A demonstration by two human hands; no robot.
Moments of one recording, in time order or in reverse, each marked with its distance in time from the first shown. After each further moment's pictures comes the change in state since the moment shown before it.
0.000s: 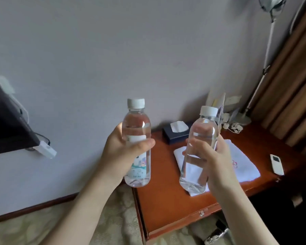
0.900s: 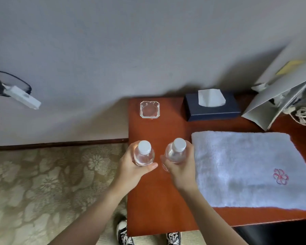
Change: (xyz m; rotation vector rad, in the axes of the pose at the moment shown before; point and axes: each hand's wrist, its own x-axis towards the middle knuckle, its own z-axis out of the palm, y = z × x) left_hand 0.097 -0.327 0.001 0.349 0.312 -0.367; right_hand 0.163 0.316 0.003 -0.296 -0.215 0.160
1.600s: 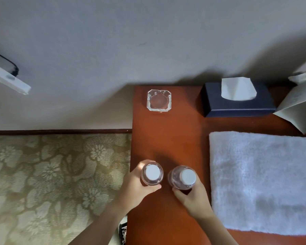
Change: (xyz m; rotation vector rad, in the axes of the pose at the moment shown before) left_hand 0.022 -0.131 0.022 0.214 -0.152 -0.082; right_hand 0.003 0.134 -0.013 -0.286 -0.286 0.081
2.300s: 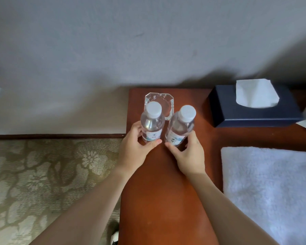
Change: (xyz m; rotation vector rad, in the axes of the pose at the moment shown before) left_hand 0.165 0.011 -0.014 0.020 0.301 0.168; right_hand 0.181 -0.005 0.026 -0.219 0.185 -0.099
